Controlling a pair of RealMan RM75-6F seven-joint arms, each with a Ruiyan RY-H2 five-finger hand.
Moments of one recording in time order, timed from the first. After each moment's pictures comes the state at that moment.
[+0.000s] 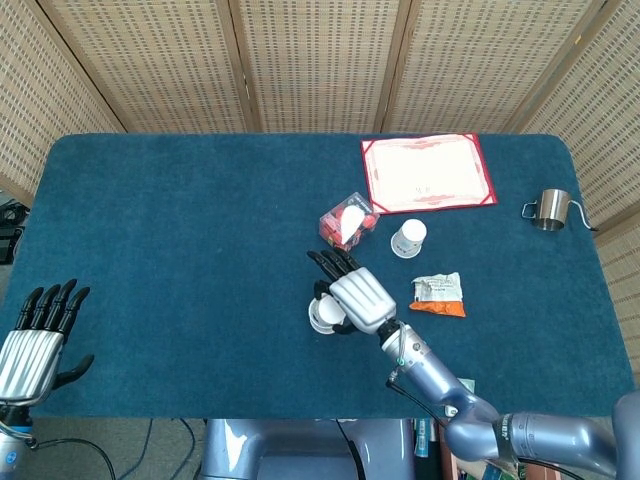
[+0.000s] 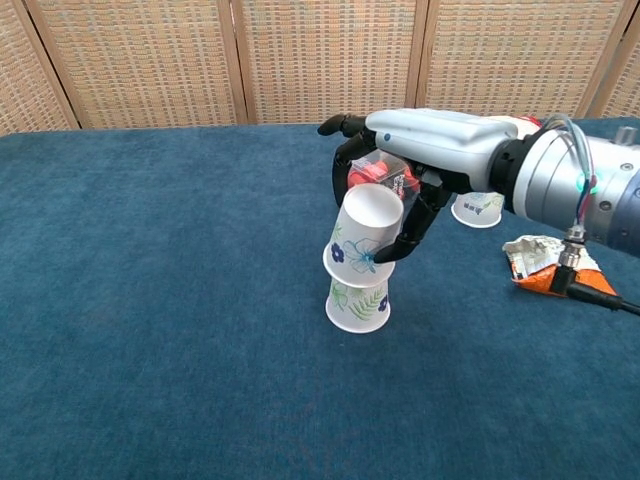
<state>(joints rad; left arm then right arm) -0.07 -1.10 -0.01 -1.81 1.56 1.48 0.35 0.76 -1.53 0.23 -1.69 -1.24 0.96 -0.38</state>
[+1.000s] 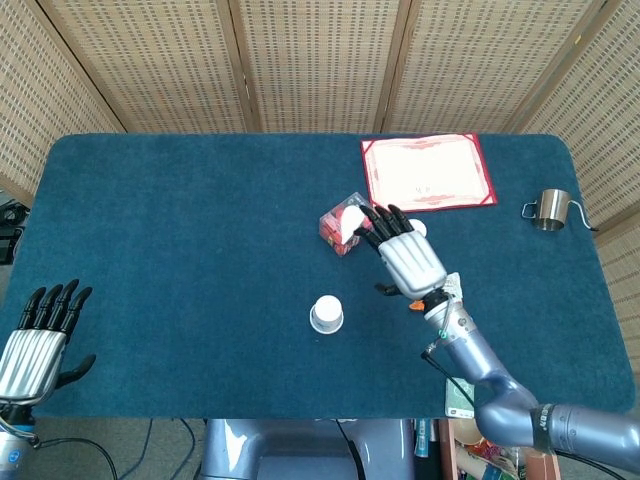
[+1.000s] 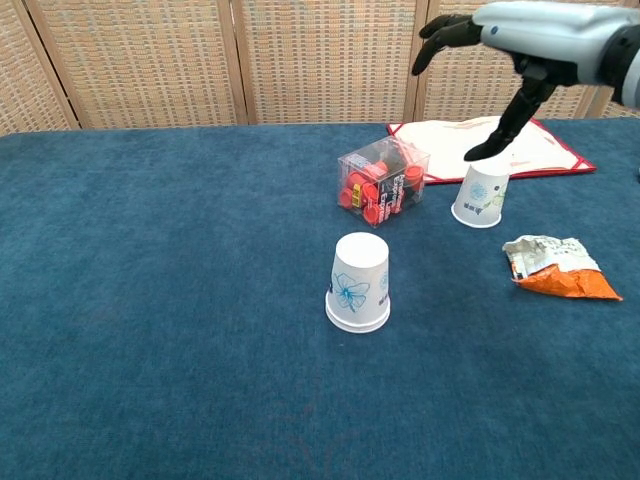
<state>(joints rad) -0.07 -1.11 0.00 -1.80 1.56 1.48 0.36 0.74 -1.31 0.29 -1.73 -1.15 1.04 -0.40</state>
